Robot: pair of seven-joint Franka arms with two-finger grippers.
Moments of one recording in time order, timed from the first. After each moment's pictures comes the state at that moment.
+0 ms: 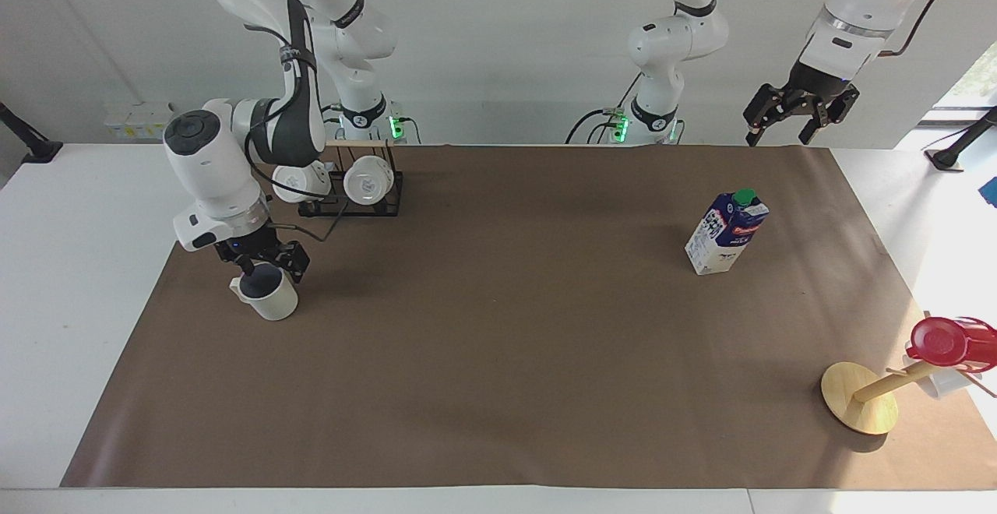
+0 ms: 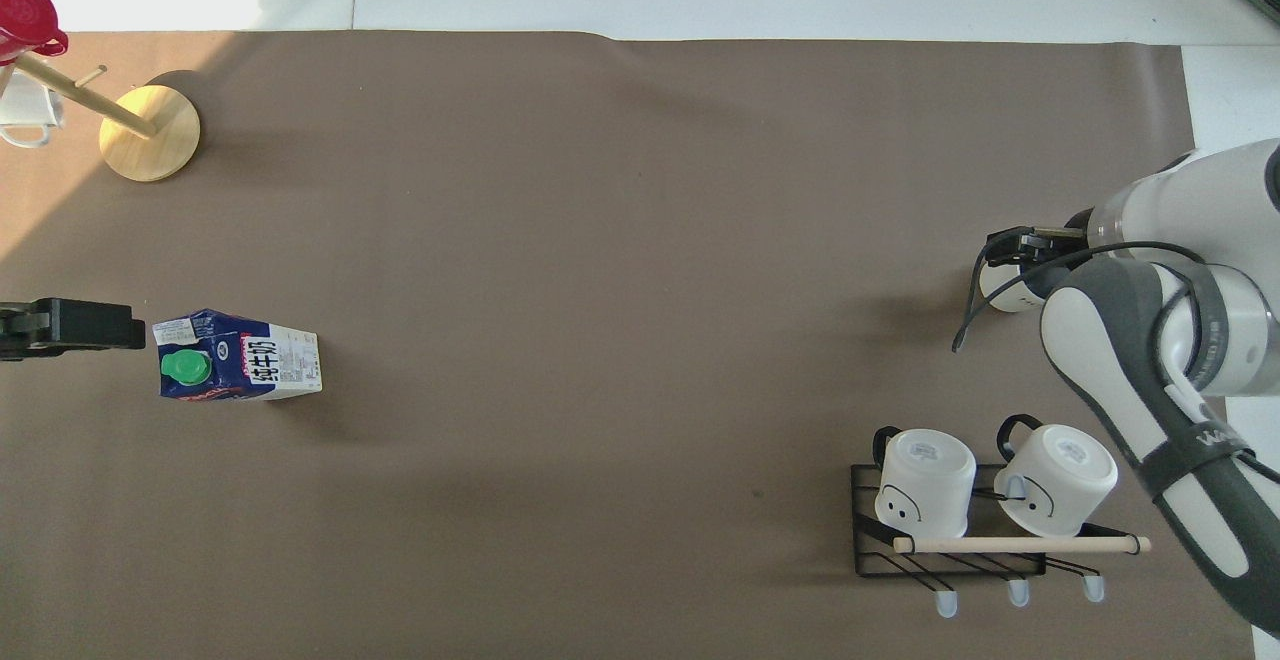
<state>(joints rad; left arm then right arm) 0.25 -0.23 -0.26 -1.81 -0.10 1.63 -0.03 -0.10 0.19 0.03 -1.97 -0.05 2.22 0.12</state>
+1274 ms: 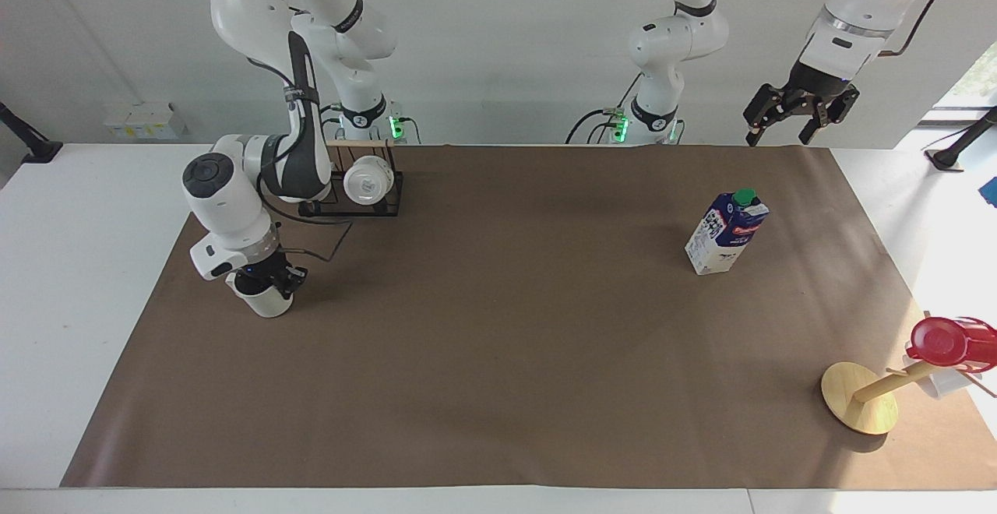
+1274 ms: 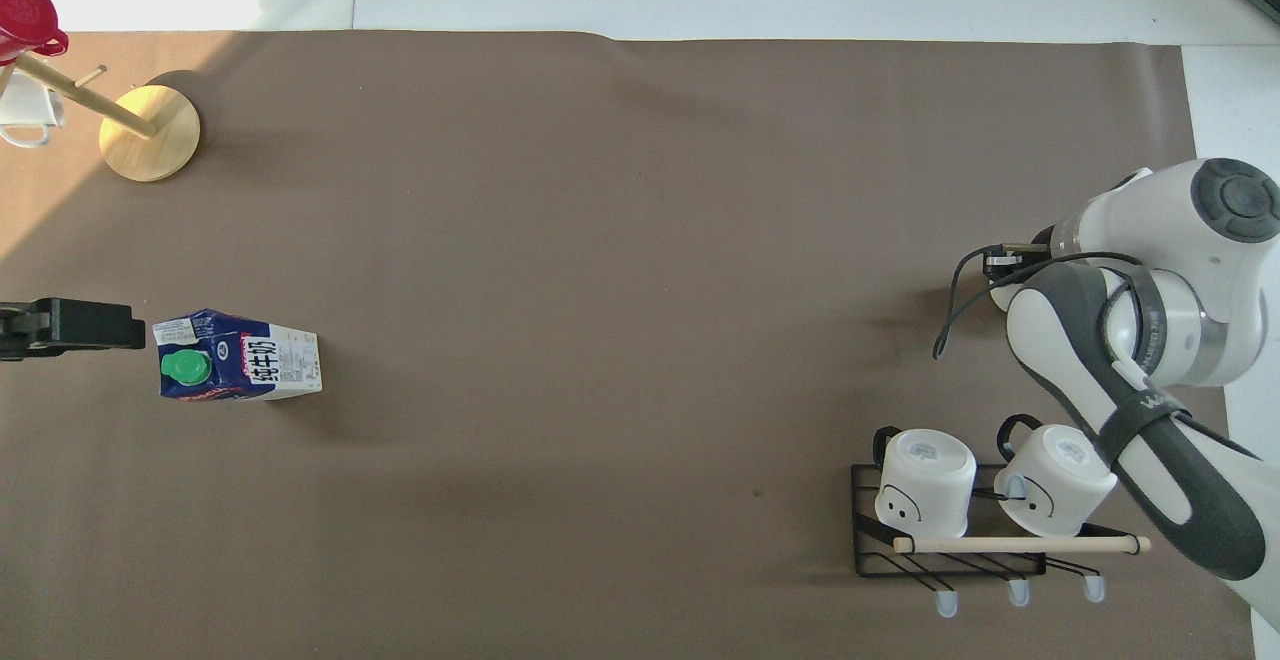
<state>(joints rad) 0.25 -0.23 -0.26 -1.81 -0.10 1.63 -0.03 -0.11 0.28 0.03 -1.98 -0.06 2.28 0.07</state>
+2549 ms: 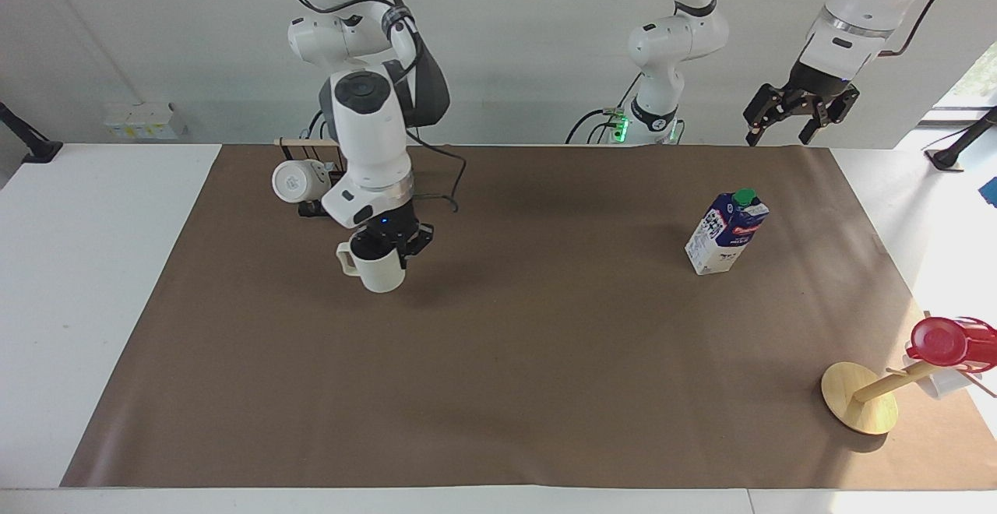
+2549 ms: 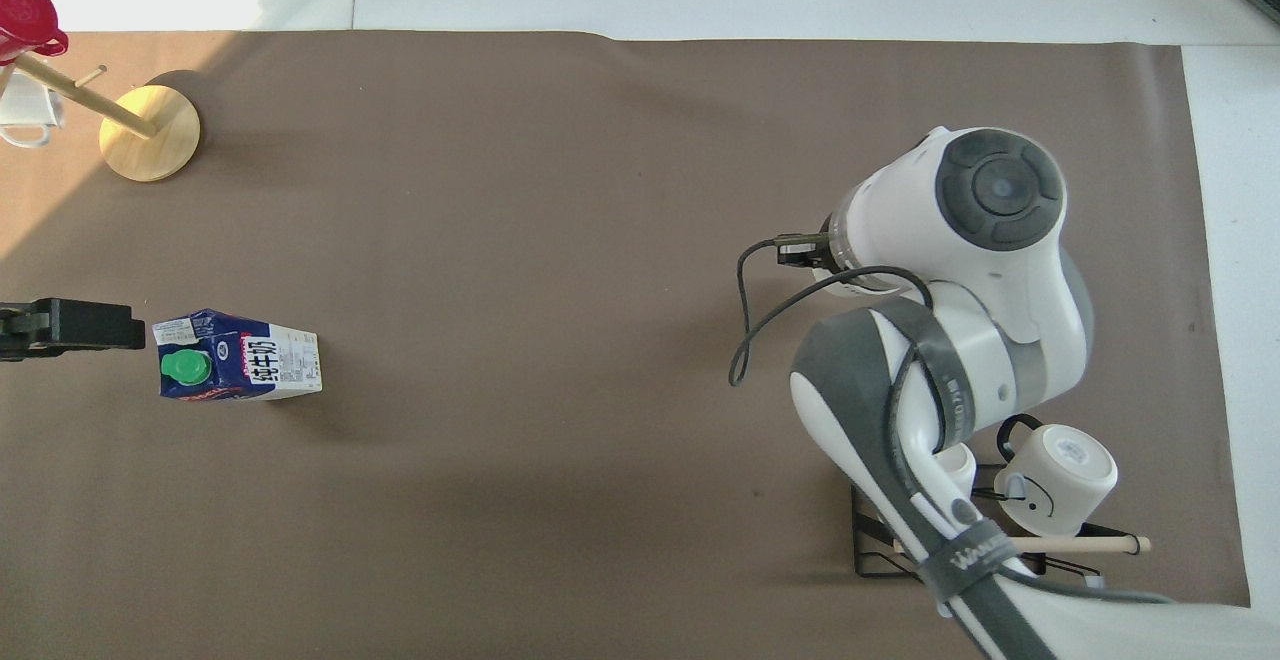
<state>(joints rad) 0.25 -0.23 -0.26 -1.81 -0.10 1.63 -0.03 0.33 0.19 0.05 -1.80 -0.06 2.09 0.43</state>
